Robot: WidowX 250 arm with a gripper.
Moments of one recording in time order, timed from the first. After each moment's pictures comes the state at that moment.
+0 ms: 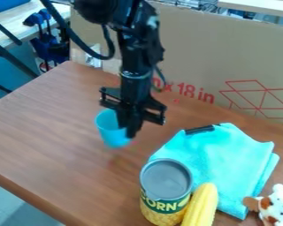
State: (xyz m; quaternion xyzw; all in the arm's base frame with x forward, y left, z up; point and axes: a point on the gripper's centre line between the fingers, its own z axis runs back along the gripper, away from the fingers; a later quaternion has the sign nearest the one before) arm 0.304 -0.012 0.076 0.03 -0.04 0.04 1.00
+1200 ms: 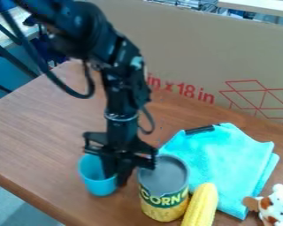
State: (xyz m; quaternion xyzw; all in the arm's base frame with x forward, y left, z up) arm 0.245 -0.014 0.042 0.00 0.02 0.12 0.99
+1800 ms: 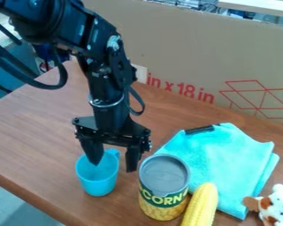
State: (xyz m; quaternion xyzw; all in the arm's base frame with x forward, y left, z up) arm 0.247 -0.016 0.071 -0.02 -0.06 0.11 0.99
